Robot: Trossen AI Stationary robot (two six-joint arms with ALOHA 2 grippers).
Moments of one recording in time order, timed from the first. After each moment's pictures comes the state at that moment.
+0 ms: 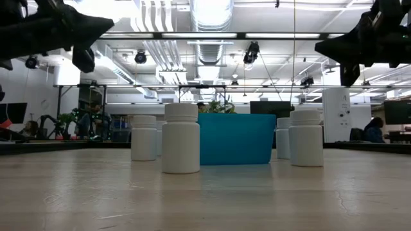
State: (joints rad) left arm 0.06 0.37 0.04 0.66 -0.10 -0.33; right arm -0.03 0.09 0.01 0.22 0.22 0.36
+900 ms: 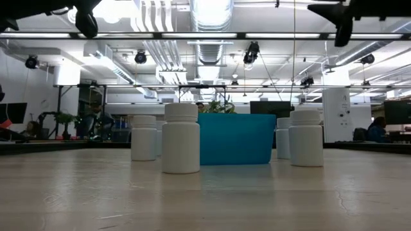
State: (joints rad) left arm 0.06 0.43 0.33 0.48 -0.10 -0.39; right arm -0.03 0.38 0.36 0.26 0.32 0.45
